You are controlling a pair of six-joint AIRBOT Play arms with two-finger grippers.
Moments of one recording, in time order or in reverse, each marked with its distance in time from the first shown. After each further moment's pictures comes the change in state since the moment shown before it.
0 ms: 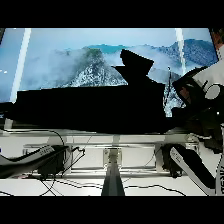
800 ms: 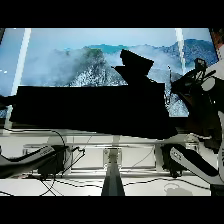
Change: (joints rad) left arm -0.074 0.000 0.000 -0.175 0.057 -0.153; right arm -0.001 -0.234 0.115 0.066 -0.687 0.060
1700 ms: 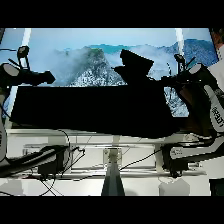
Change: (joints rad) left arm -0.407 -0.014 0.000 -0.473 0.236 0.053; right arm 0.000 -0.432 0.237 0.280 0.021 -0.398
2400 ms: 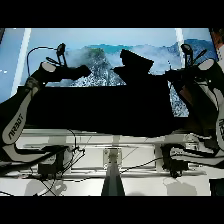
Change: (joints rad) left arm -0.351 -0.222 0.063 -0.538 0.216 0.101; right arm 0.000 0.207 0.002 0.006 0.062 -0.067
